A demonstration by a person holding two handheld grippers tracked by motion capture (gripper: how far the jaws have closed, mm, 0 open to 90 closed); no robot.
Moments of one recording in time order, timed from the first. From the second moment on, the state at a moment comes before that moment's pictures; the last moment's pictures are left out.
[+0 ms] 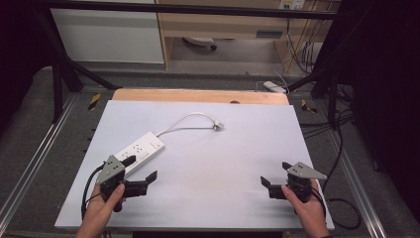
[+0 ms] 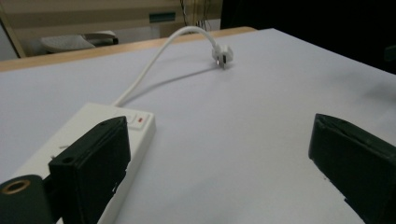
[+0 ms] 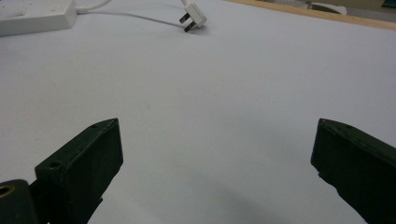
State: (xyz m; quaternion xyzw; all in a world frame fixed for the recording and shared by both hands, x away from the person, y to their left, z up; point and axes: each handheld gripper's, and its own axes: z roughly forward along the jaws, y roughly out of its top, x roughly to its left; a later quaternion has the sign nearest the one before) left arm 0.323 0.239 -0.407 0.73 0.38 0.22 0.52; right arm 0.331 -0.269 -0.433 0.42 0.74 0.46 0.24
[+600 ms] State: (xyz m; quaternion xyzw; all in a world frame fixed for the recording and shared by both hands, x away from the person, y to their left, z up) left arm 0.324 0.224 -0.438 0.80 0.37 0.18 0.43; right arm 0.331 -0.269 -0.434 0.42 0.75 0.46 0.24
